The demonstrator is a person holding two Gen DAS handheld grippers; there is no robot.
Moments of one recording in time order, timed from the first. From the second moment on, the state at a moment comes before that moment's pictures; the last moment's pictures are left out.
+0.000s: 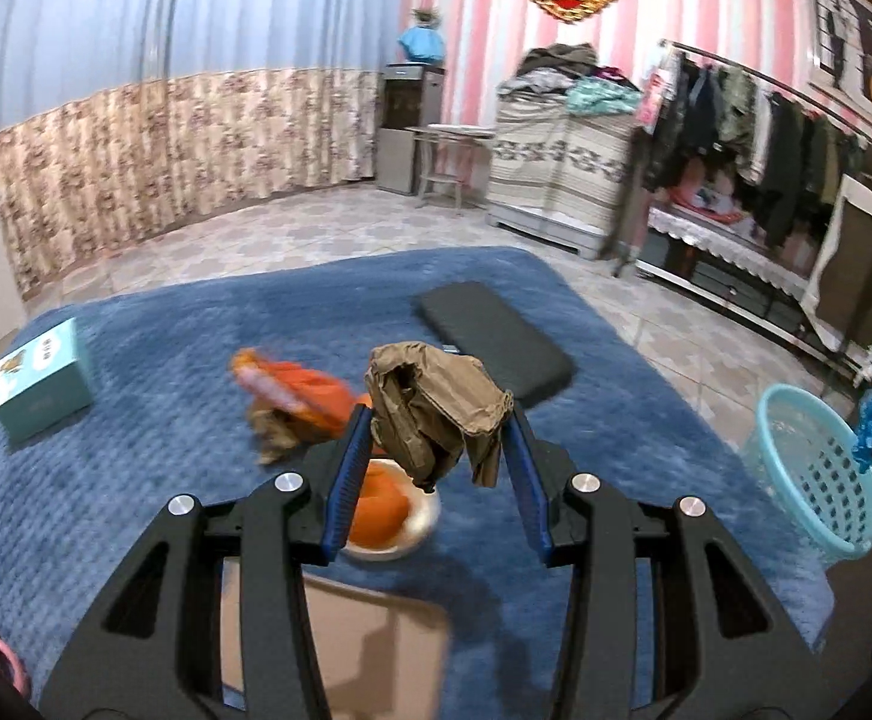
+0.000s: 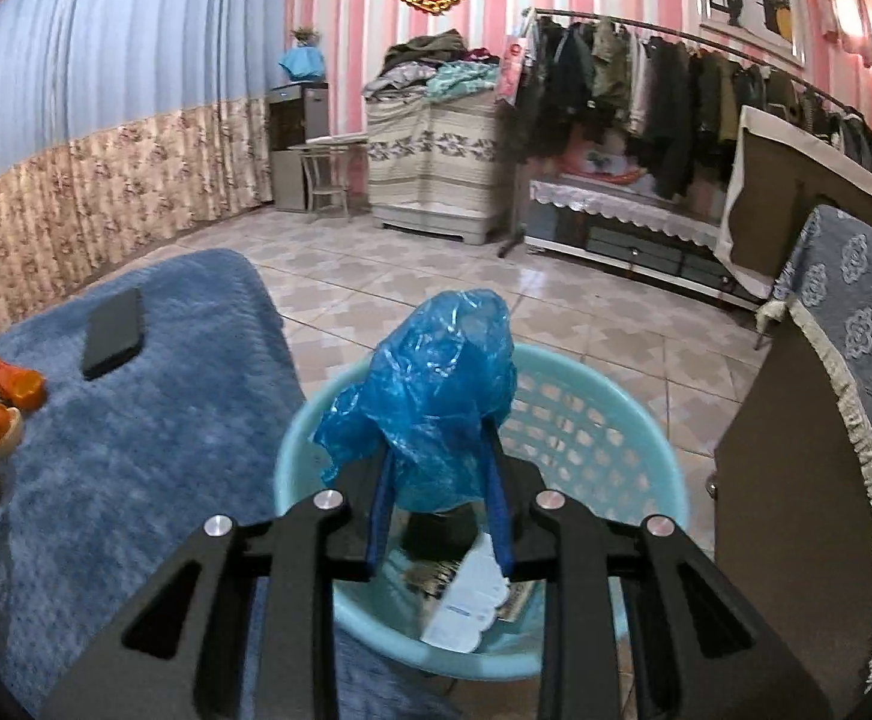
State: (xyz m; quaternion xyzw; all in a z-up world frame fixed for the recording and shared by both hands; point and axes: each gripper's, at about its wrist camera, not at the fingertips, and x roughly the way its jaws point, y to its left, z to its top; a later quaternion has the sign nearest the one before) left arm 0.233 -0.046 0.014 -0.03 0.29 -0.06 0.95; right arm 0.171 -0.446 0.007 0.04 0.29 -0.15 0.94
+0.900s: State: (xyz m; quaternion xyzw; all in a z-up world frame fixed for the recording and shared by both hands) left arm 0.236 -0.265 0.004 0.05 0.28 -0.27 0.92; right arm 0.167 -0.509 -0.007 0.08 0.30 -0.20 0.93
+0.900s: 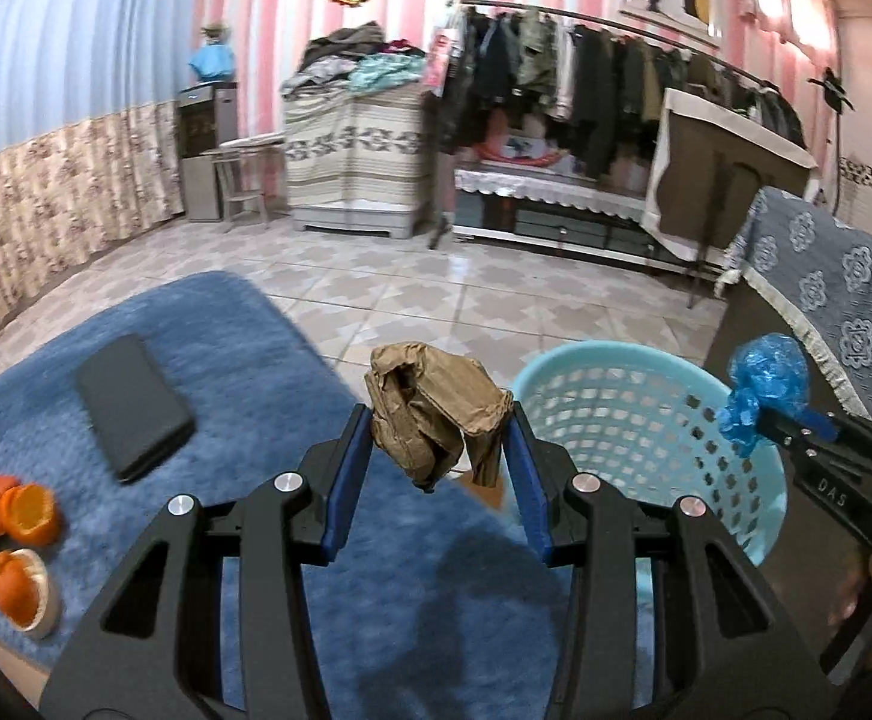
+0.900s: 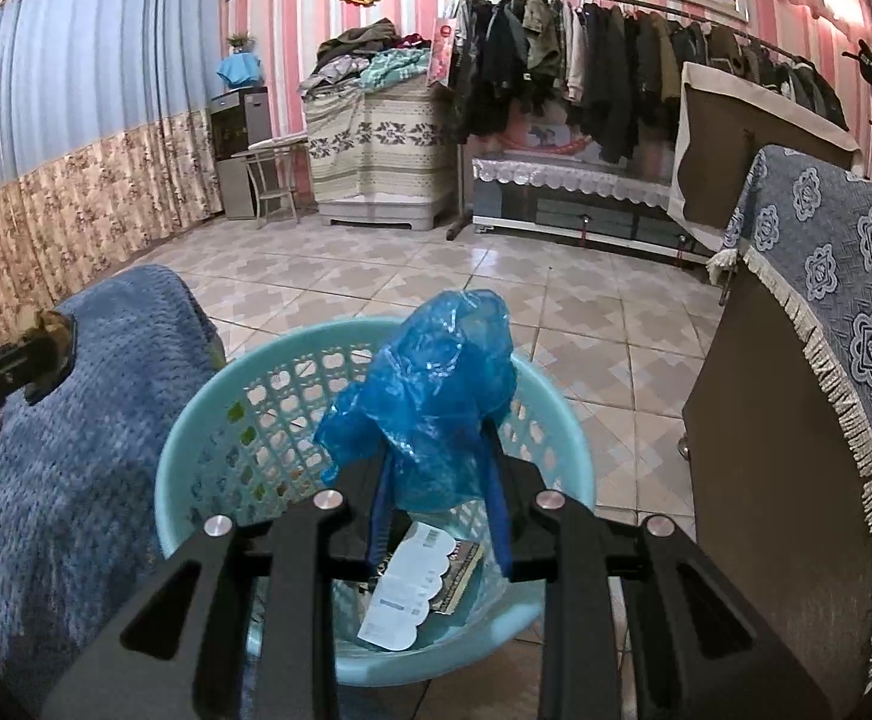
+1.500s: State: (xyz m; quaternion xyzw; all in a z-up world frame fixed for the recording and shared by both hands) left arm 0.253 -0.361 -0.021 0.08 0.29 -0.35 0.89; right arm 0.164 -0.533 -0.020 0.11 0.30 -0.23 0.92
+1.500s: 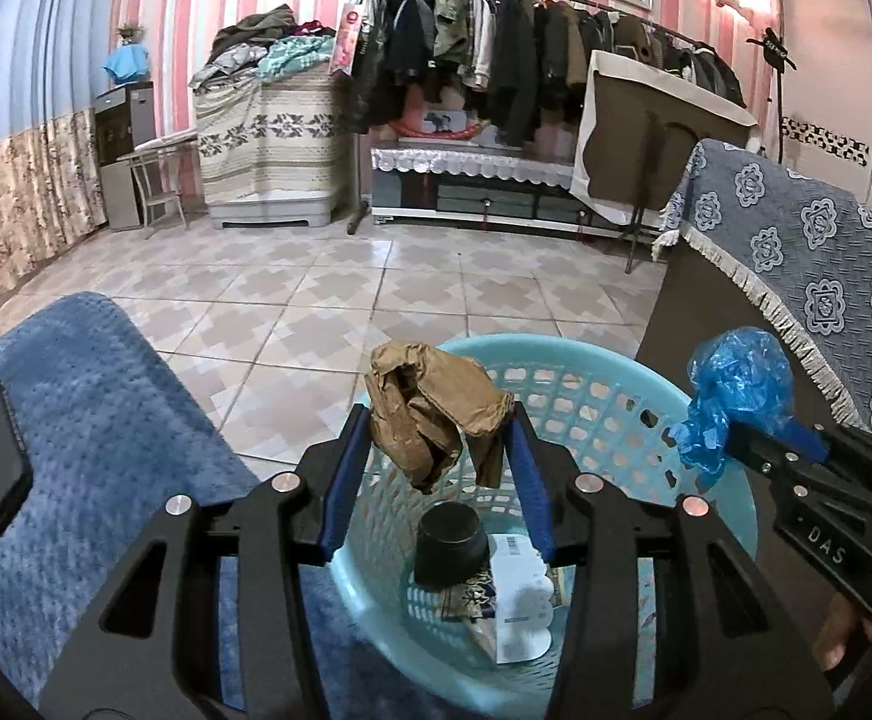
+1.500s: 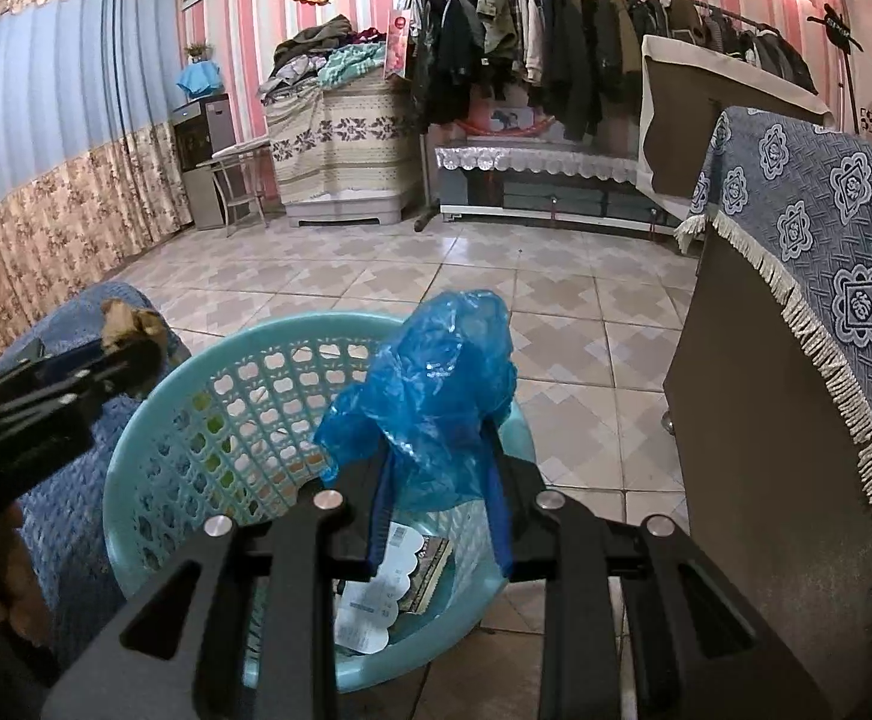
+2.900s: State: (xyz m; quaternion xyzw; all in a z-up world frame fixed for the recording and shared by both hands) left arm 0.256 -0.232 -0.004 0.05 0.28 -0.18 0.94; right arm 0.189 -0.489 -0.026 0.05 0.29 -0.22 0.93
